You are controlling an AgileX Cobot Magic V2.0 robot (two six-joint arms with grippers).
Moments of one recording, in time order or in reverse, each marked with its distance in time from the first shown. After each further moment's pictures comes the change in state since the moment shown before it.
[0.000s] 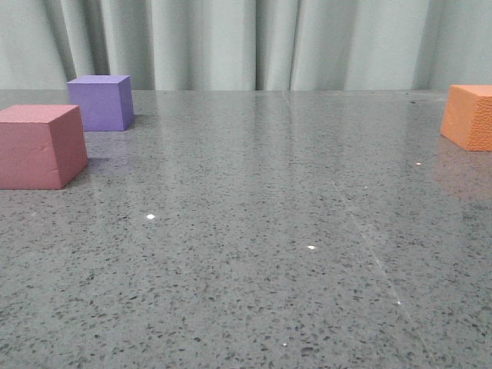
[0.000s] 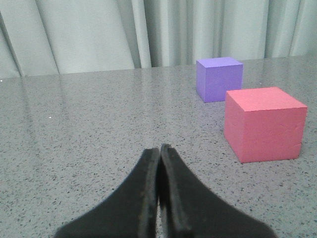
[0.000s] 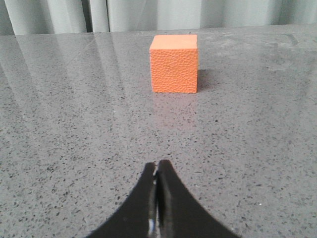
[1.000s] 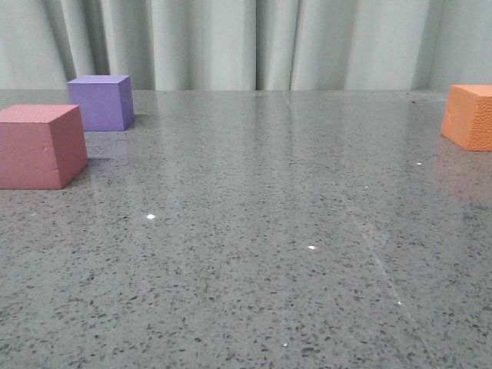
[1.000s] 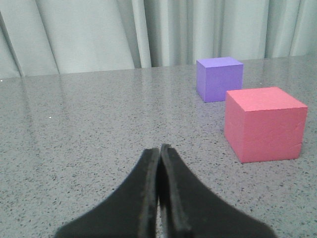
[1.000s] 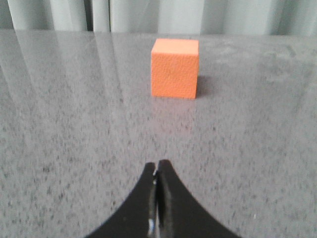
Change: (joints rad) left arm 0.000 0.000 0.000 0.000 0.000 0.000; right arm 0.000 0.000 0.000 -0.003 -0.035 -0.054
